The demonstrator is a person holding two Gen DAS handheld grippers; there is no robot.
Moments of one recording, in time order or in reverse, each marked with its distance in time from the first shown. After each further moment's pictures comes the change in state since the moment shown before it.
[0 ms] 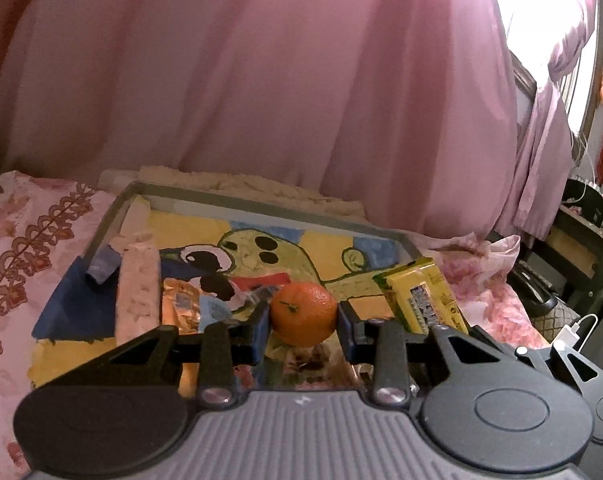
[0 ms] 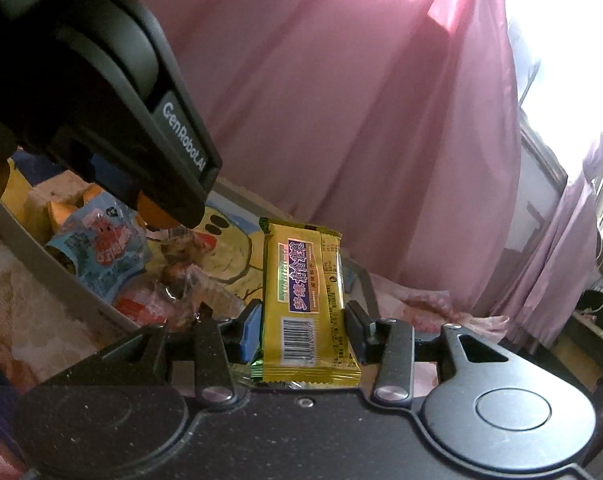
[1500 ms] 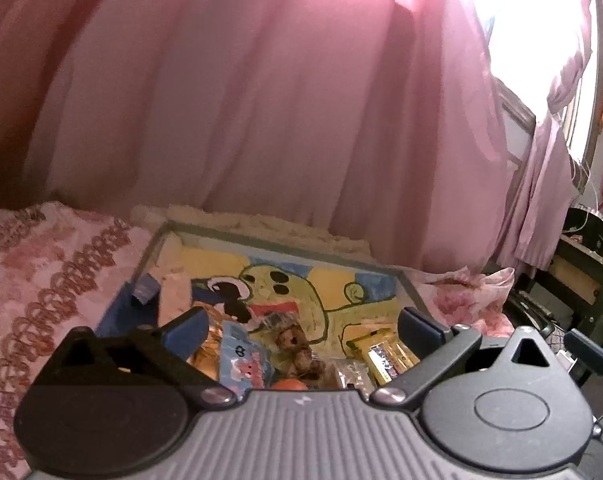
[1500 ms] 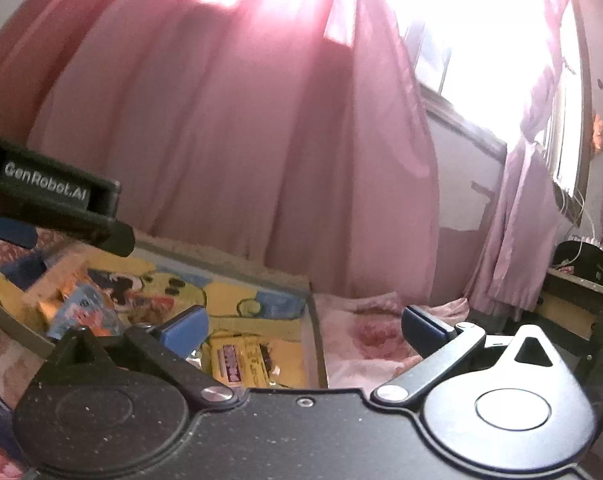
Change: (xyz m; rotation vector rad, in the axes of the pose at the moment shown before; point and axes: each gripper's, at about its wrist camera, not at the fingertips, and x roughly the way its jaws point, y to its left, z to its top) left arm -0.068 -0.014 0.003 -0.010 -0.119 0.063; right arm -0.060 -0.069 0.003 0.262 -0.100 -0.051
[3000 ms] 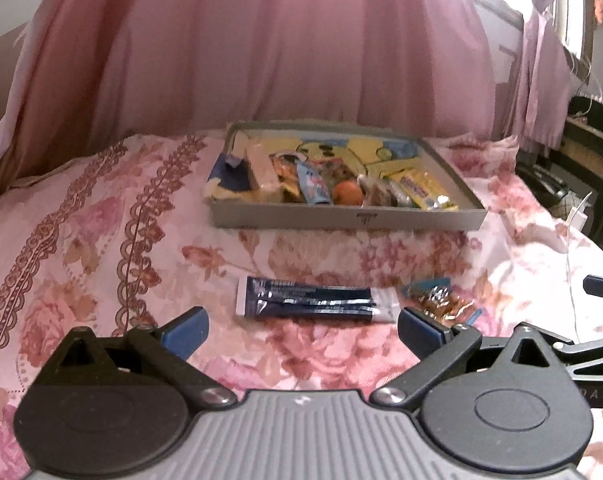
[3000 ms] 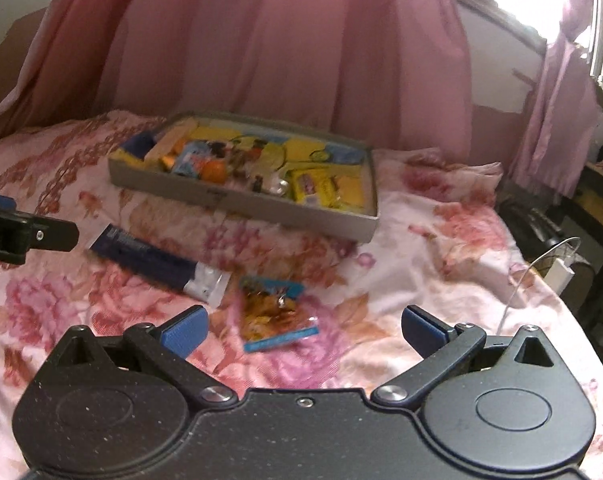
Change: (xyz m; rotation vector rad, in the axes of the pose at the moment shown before) left arm -0.126 0.016 -0.085 0.160 0.245 0.139; right arm -0.114 -0.002 -0.042 0.011 0.389 0.221
